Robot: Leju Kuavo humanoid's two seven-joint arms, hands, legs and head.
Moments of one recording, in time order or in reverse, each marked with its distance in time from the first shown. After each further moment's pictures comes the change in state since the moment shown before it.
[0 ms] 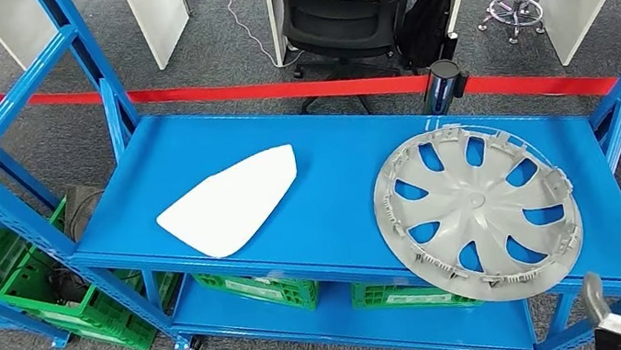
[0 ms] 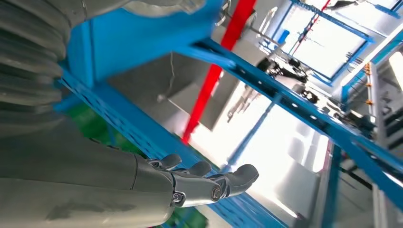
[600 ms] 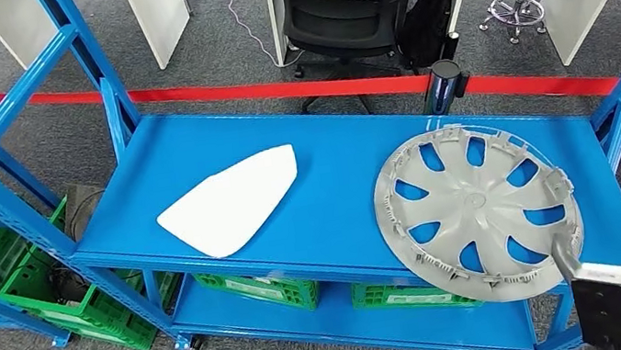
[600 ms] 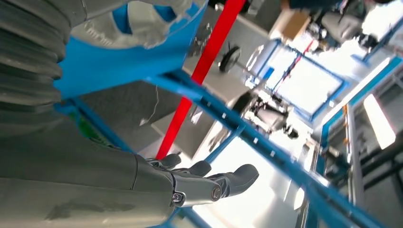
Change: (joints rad) left arm -0.003 0.000 -0.002 0.000 0.003 -0.001 0.003; right arm -0.086 -0.190 0.232 -0.139 0.149 0.096 0.401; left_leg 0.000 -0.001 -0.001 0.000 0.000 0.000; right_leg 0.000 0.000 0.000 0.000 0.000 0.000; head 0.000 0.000
